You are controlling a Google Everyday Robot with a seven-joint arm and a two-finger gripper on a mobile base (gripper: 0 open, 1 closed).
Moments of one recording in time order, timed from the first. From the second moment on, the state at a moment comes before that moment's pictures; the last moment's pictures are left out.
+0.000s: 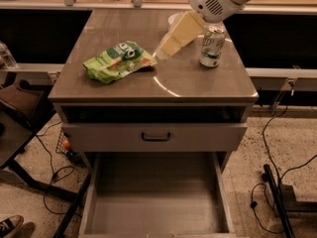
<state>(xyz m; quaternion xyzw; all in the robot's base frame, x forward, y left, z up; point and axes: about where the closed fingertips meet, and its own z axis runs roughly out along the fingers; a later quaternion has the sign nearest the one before) 0.590 -0.047 1.021 -0.54 0.74 0.09 0.40</state>
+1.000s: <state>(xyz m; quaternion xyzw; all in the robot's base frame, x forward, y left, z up) 0.656 0.095 0.999 -0.69 0.62 0.07 0.36</state>
